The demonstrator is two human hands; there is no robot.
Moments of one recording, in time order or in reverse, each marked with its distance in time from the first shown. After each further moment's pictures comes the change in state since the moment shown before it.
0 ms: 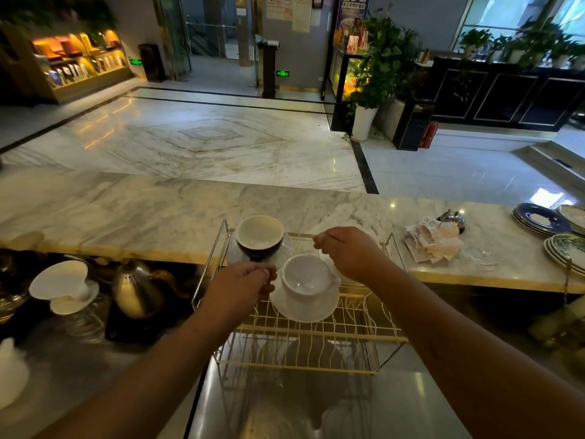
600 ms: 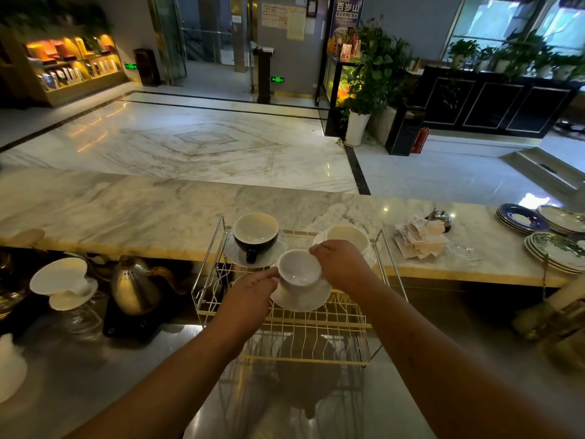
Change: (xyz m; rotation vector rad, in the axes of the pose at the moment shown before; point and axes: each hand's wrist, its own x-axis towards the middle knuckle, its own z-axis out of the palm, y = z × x) left_hand -0.026 -0.015 0.024 0.041 -0.059 0.051; right_hand -0.036 -0.009 0.018 -0.008 -0.010 0.090
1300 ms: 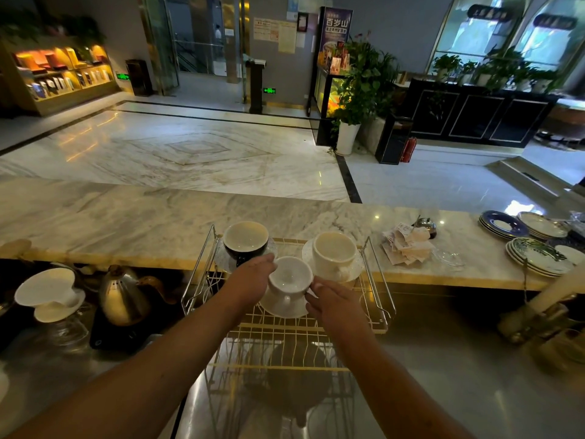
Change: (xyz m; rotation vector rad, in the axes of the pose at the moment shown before) left_hand 0.046 0.023 0.010 0.303 -0.078 0.095; right_hand -0.074 0.019 0.030 0.908 0.078 0.203
